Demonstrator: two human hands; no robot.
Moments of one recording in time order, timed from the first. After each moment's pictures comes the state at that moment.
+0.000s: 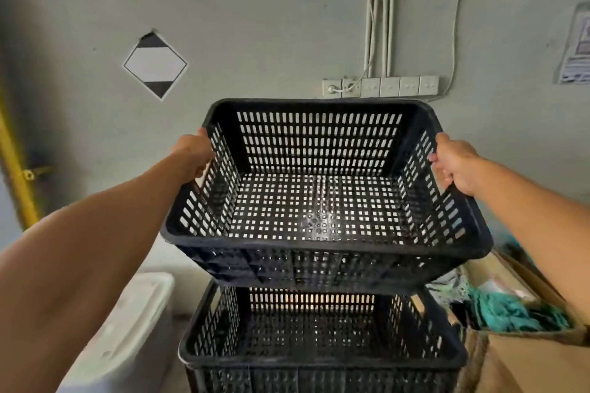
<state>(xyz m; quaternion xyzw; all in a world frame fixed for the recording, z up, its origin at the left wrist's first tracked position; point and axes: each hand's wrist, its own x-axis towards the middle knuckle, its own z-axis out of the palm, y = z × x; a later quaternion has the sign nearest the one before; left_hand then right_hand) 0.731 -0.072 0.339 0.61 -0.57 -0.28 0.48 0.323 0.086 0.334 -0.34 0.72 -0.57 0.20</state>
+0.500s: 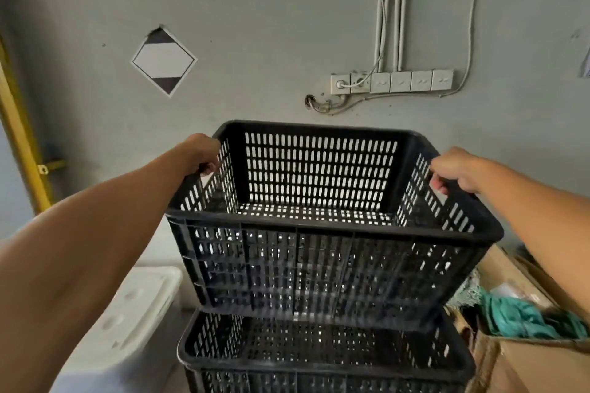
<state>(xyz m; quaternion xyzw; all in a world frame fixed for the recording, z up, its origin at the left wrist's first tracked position) 0.726 -0.076 0.341 0.63 -0.63 -0.26 0.36 0.296 0.048 0.317 -0.42 0.78 -0.42 0.21</state>
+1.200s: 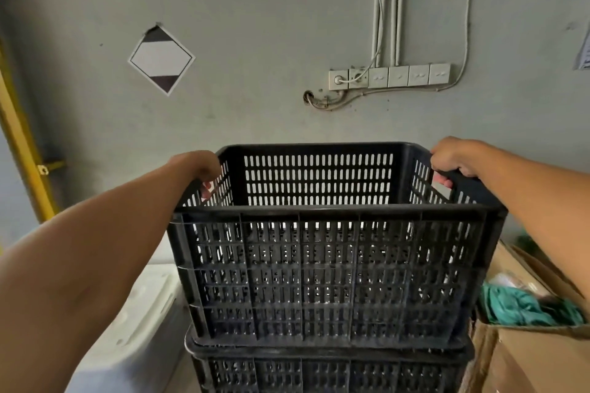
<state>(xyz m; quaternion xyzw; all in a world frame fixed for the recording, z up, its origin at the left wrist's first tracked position) 0.735 -0.067 0.319 0.70 -0.68 -0.17 0.16 0.300 0.052 0.326 -0.45 0.84 -0.26 0.17</state>
